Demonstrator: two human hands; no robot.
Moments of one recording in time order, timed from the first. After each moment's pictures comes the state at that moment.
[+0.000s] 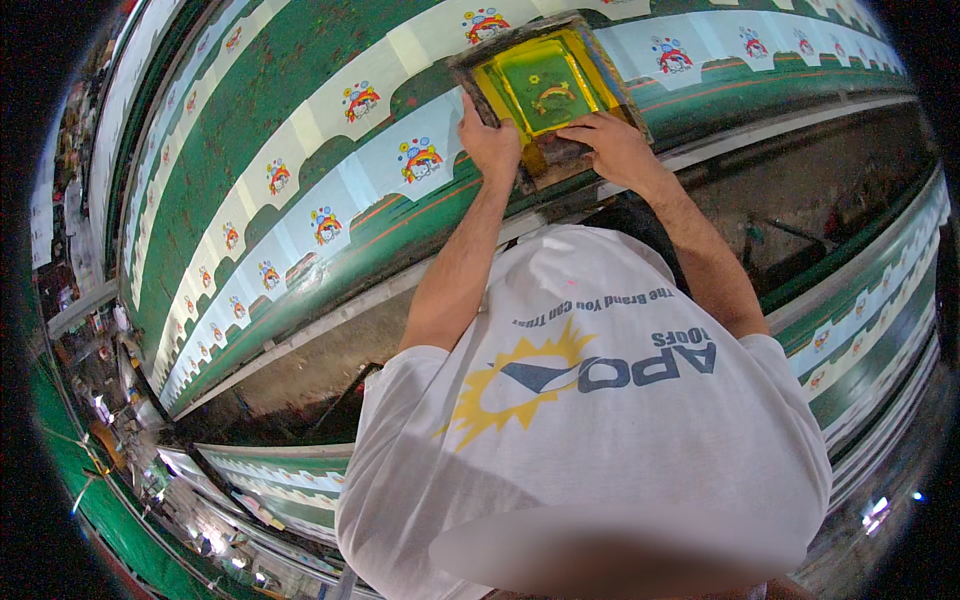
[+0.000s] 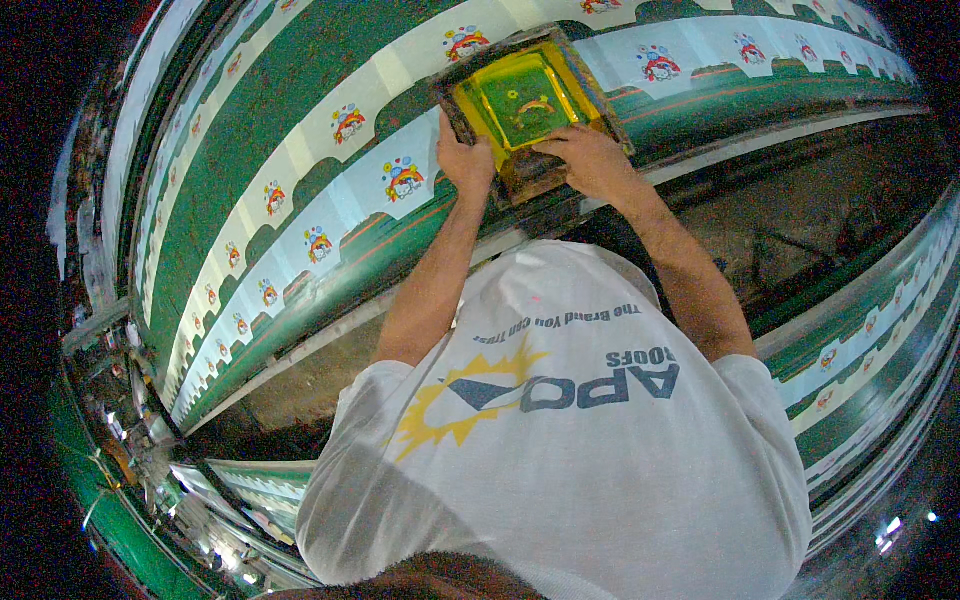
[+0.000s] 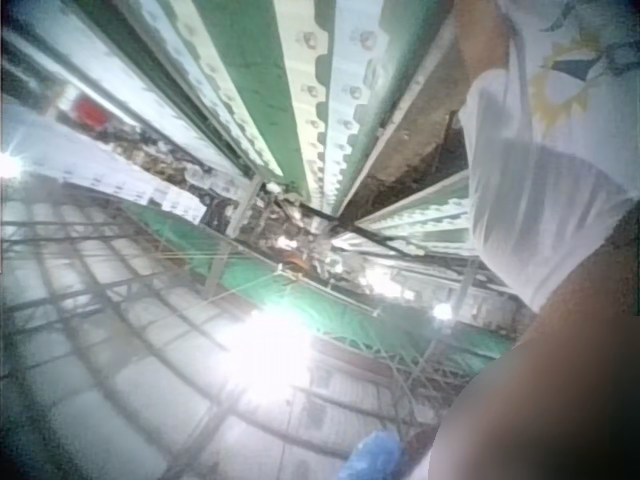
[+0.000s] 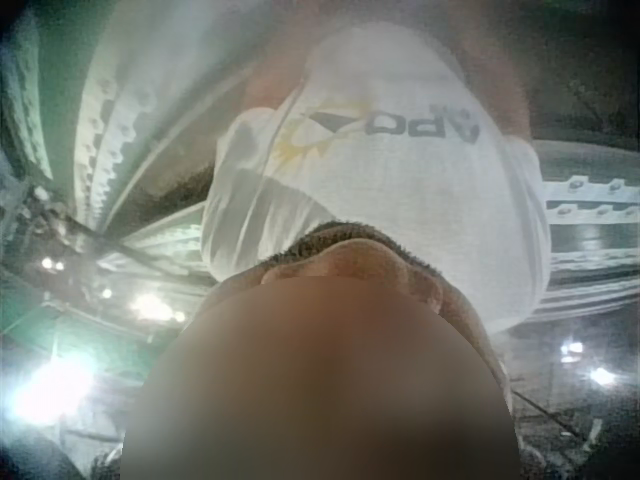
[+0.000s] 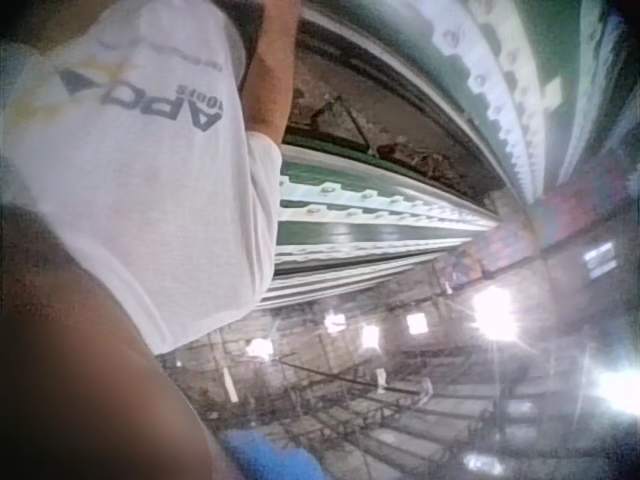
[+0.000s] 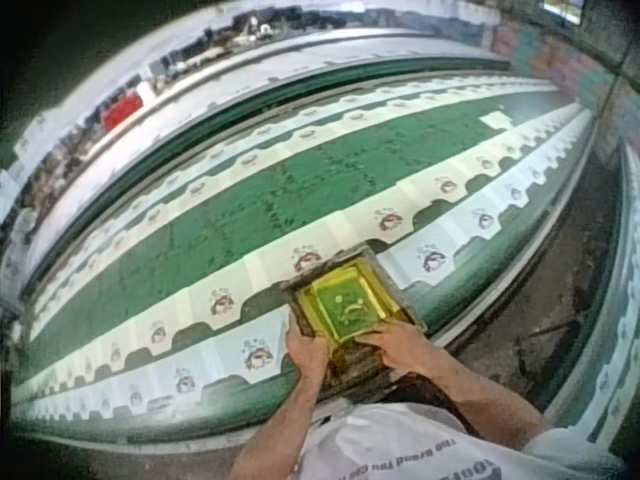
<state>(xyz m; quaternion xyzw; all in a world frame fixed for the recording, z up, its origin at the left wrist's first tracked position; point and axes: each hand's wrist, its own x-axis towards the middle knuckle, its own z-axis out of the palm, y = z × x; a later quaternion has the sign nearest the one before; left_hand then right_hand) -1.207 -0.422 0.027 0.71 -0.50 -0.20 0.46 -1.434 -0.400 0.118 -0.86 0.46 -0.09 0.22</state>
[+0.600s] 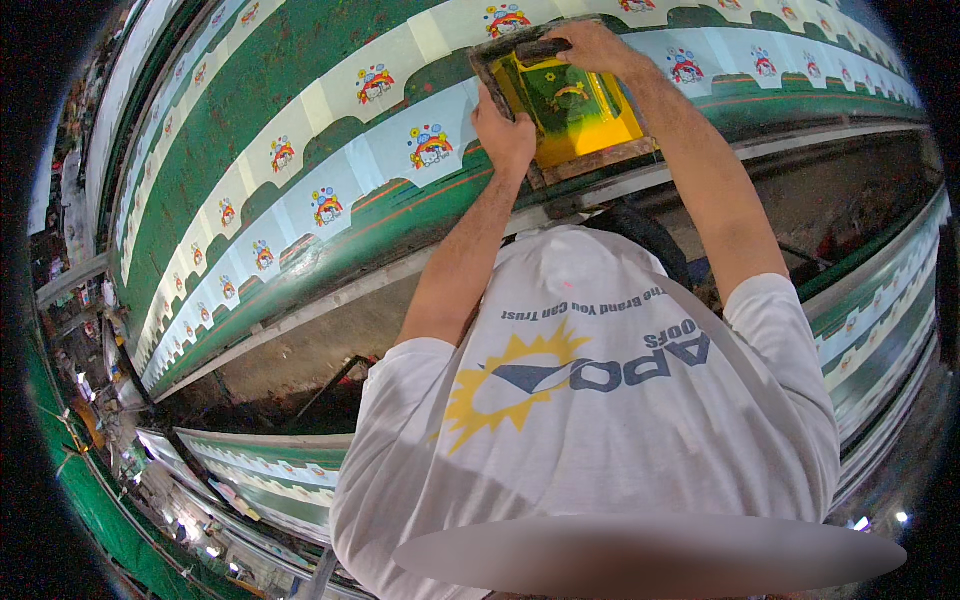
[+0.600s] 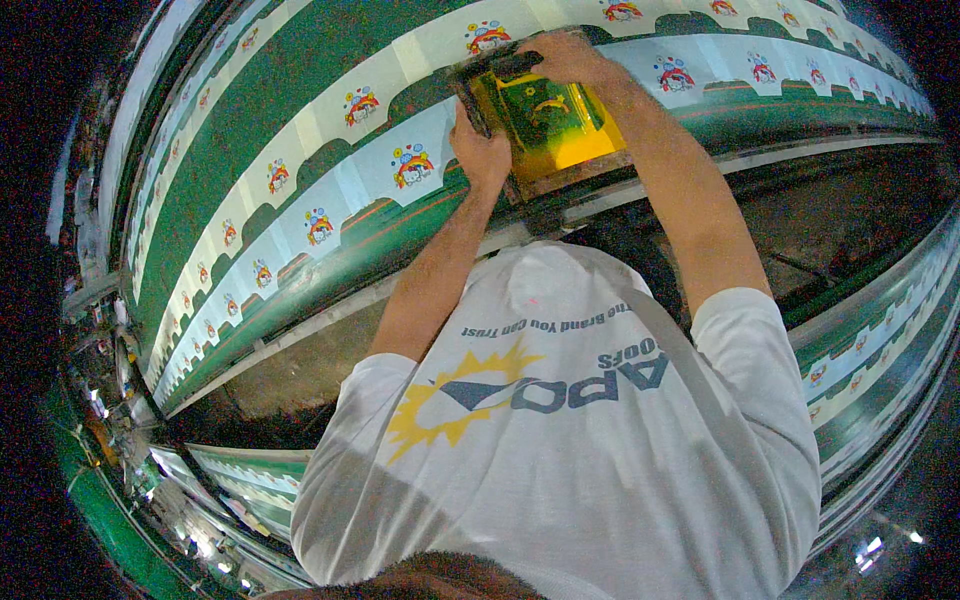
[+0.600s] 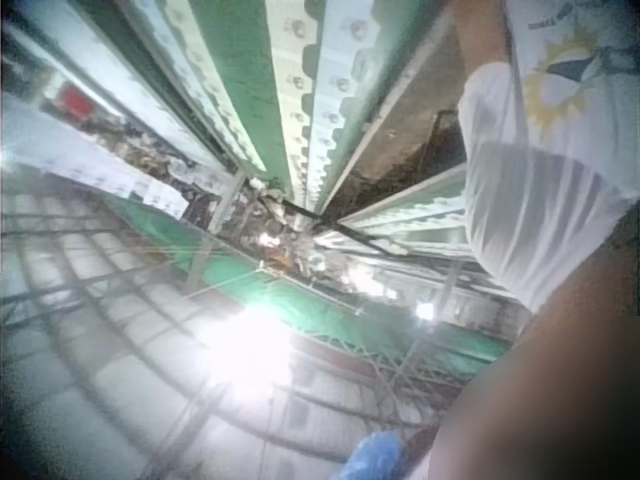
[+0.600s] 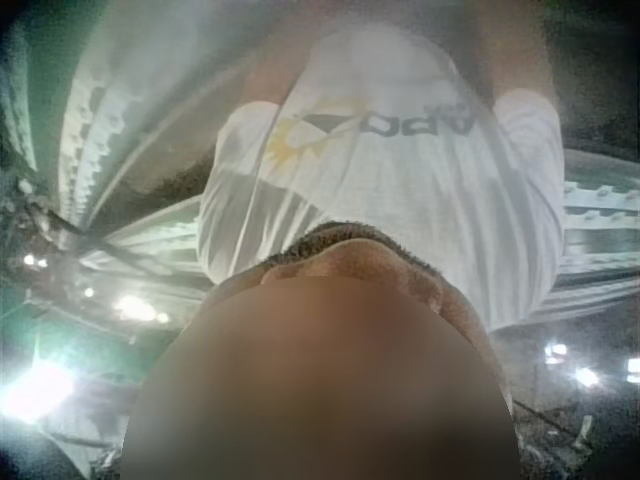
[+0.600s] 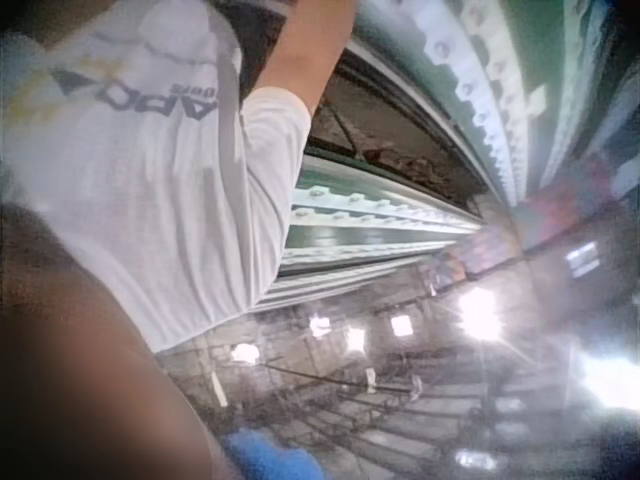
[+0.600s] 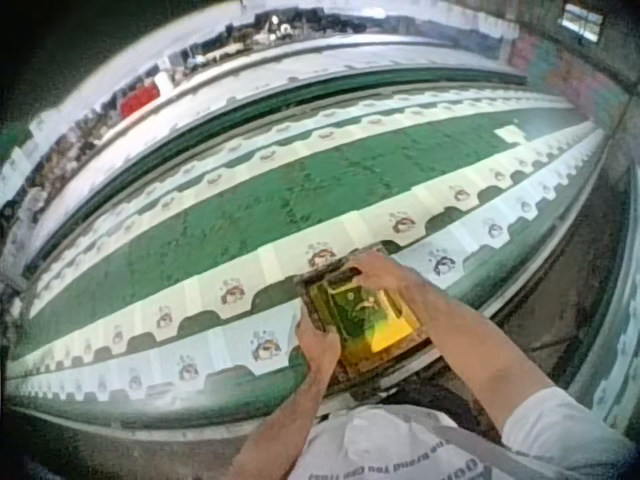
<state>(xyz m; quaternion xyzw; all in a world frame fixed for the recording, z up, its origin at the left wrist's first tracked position) -1.204 -0.419 0.023 0.69 -0.52 -0.23 0.44 -1.392 -0.574 0.099 -0.88 0.46 -0.02 0.13</state>
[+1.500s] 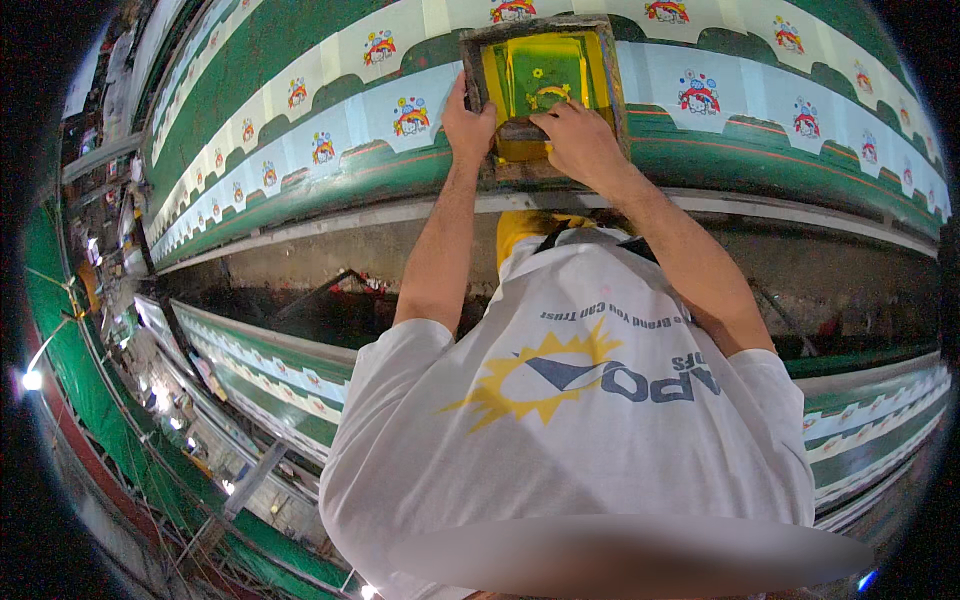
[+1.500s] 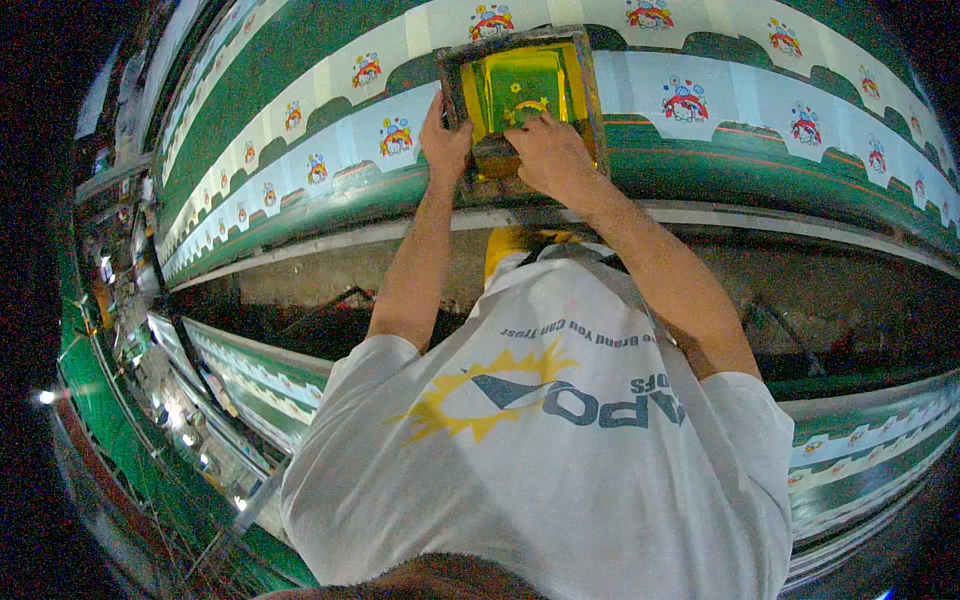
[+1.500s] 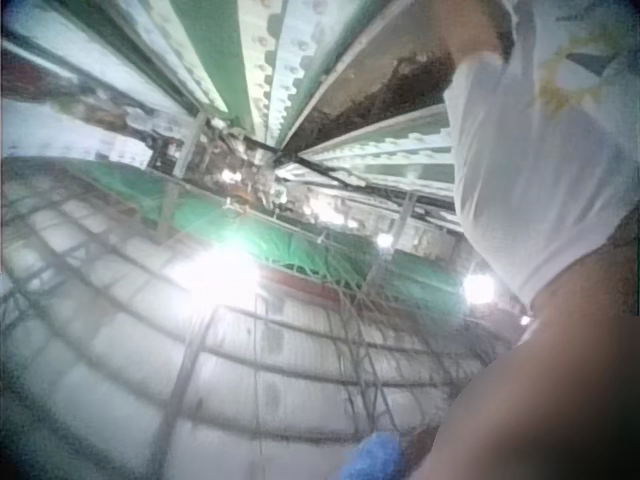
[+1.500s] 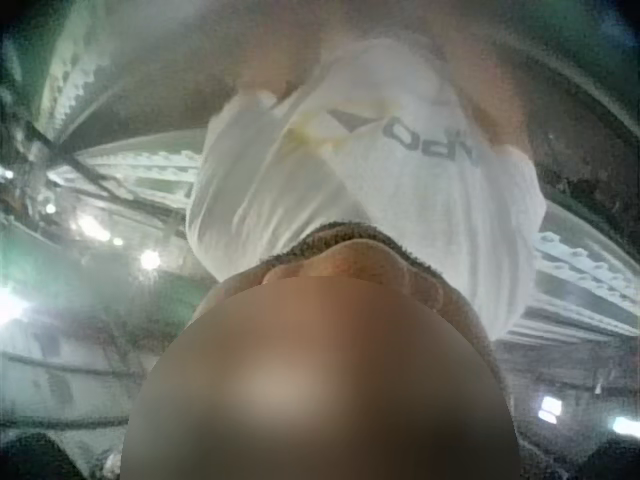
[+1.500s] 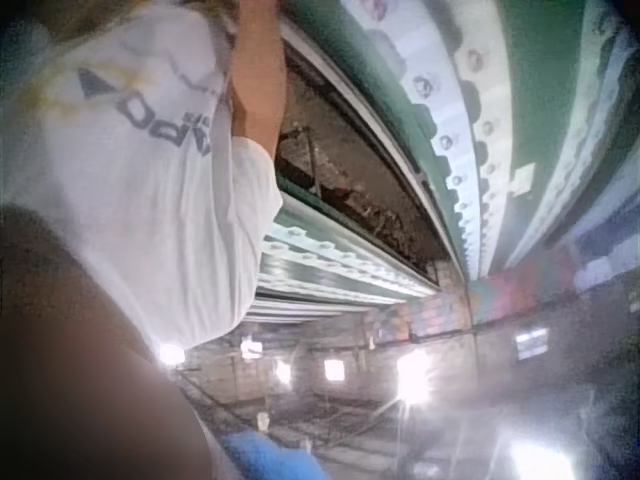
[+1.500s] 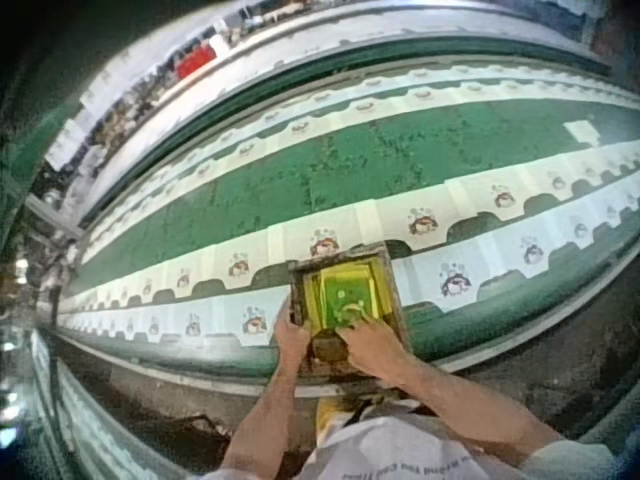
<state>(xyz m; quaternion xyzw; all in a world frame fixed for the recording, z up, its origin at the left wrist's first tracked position) -1.208 -0.415 0.033 0.74 -0.50 -0.13 0.42 -1.441 -0.450 0.118 -0.89 0.37 -0.04 0.26</state>
